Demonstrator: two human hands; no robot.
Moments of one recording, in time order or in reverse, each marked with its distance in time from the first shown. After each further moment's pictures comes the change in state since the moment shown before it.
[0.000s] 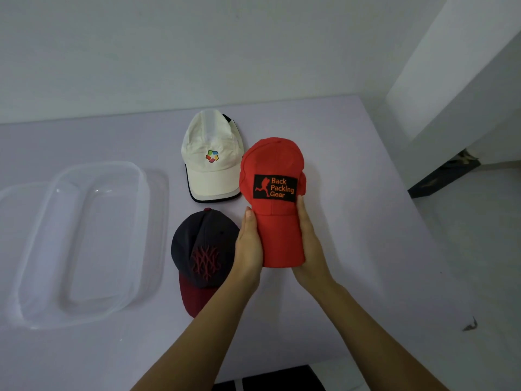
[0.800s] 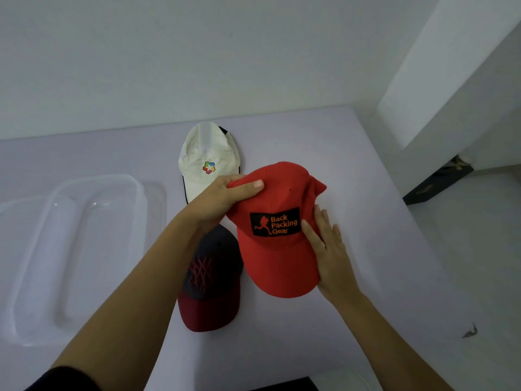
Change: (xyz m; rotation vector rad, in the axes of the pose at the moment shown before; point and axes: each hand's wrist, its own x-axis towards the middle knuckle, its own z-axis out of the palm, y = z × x) left_hand 0.030 0.115 -0.031 0.379 -0.456 0.195; right_hand -0.021 0.046 -0.020 -0.472 0.058 -0.187
